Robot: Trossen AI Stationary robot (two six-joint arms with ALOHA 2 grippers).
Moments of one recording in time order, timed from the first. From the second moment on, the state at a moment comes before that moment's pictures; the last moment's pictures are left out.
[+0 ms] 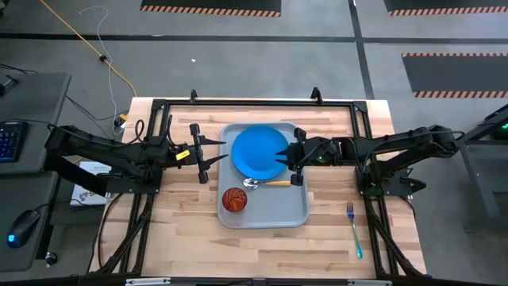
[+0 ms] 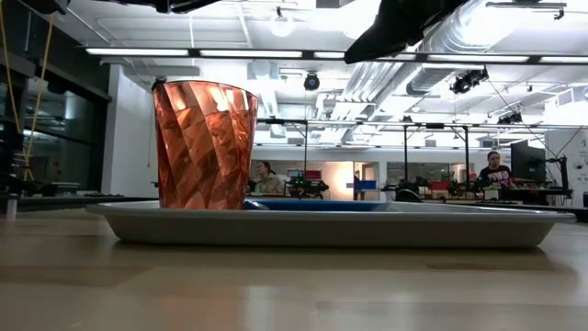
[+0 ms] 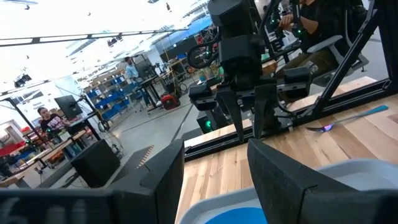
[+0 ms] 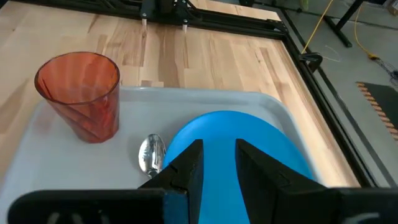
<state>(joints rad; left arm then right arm) -0.13 0.90 0.52 0.45 -0.31 0.48 0.07 1.26 0.93 -0.21 0.24 -0.10</state>
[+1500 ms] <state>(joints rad) -0.13 0.90 0.52 0.45 -0.31 0.49 0.47 1.28 0.73 -1.20 0.04 1.35</state>
